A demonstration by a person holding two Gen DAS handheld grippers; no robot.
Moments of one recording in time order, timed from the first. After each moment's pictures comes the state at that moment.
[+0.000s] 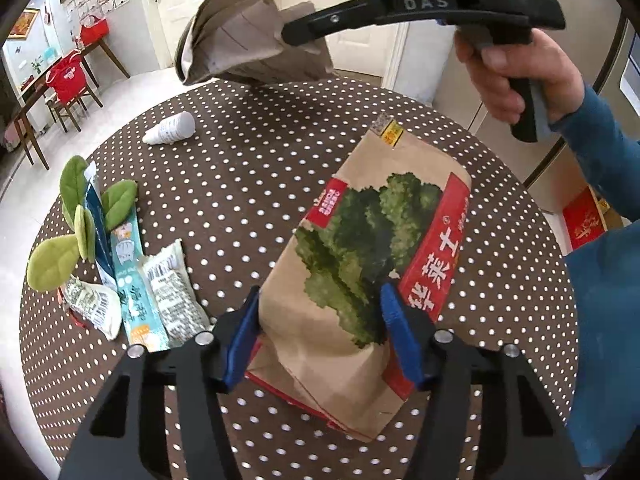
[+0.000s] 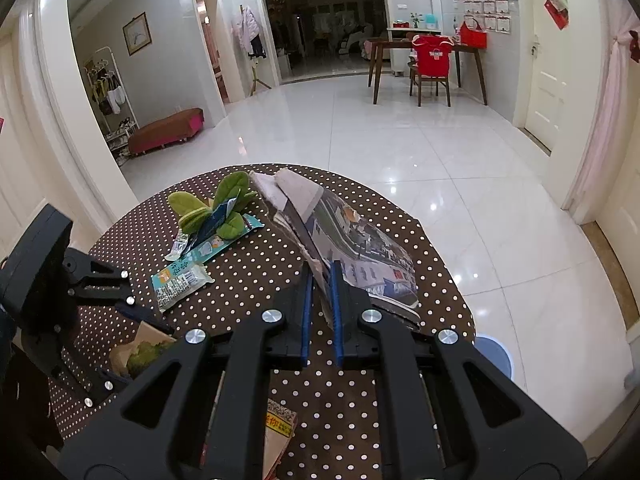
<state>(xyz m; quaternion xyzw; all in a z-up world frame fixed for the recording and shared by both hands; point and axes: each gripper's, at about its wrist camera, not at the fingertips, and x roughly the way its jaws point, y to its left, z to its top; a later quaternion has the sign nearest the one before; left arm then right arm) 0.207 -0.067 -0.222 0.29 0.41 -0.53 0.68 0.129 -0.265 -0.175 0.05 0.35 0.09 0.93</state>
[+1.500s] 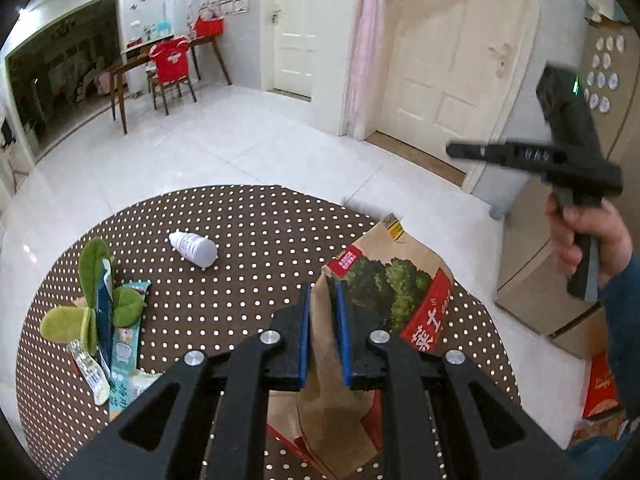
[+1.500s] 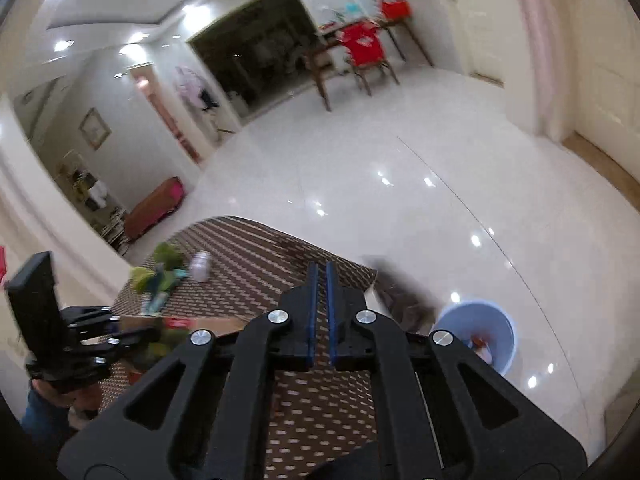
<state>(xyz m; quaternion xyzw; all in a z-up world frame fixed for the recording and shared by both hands) 0.214 -0.169 -0.178 0.15 0.39 -0.40 0.82 0.089 -0.451 -0.191 0.24 0.33 0.03 0.91</state>
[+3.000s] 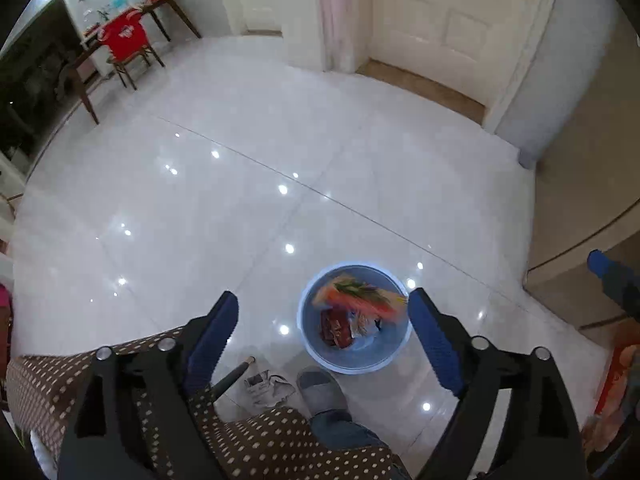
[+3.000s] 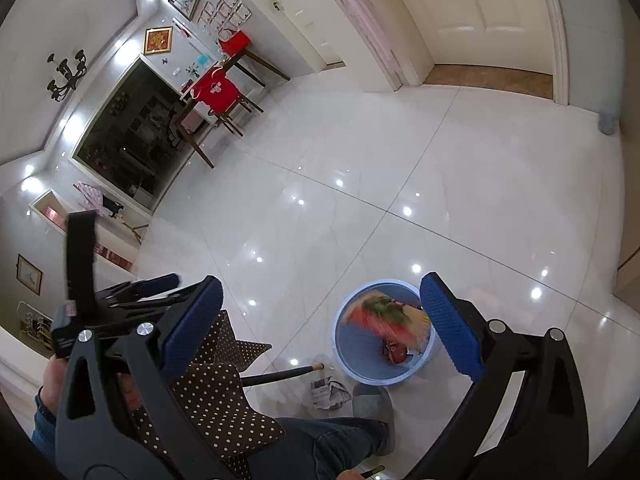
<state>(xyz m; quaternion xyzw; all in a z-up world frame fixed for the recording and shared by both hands) 0.273 -0.493 -0.271 0.27 0.46 -0.36 0.76 -0.001 -0.621 -0.278 0.40 0.29 -0.18 0.85</state>
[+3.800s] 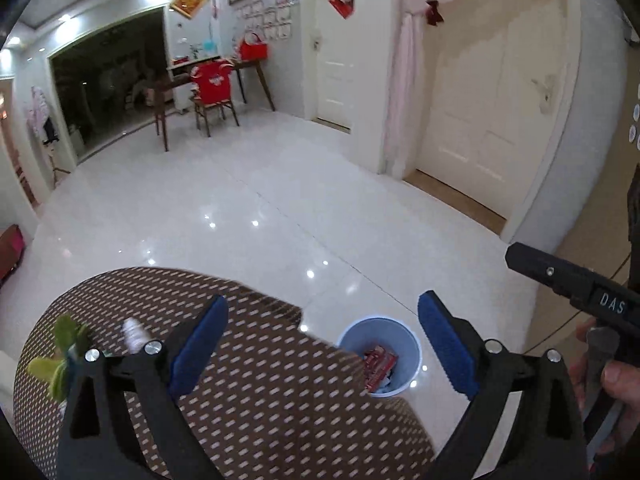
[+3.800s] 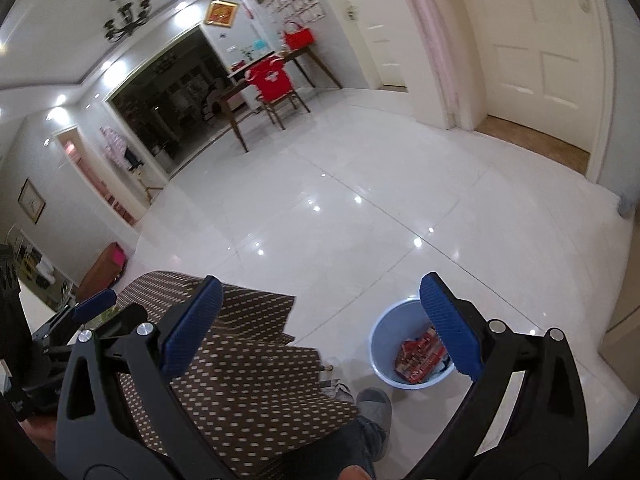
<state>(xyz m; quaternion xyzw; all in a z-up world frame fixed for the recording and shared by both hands) 0.197 -0.280 -0.153 0.13 0.34 -0.31 0.88 0.041 -0.496 -0.180 0.28 0.29 -0.12 0.91</state>
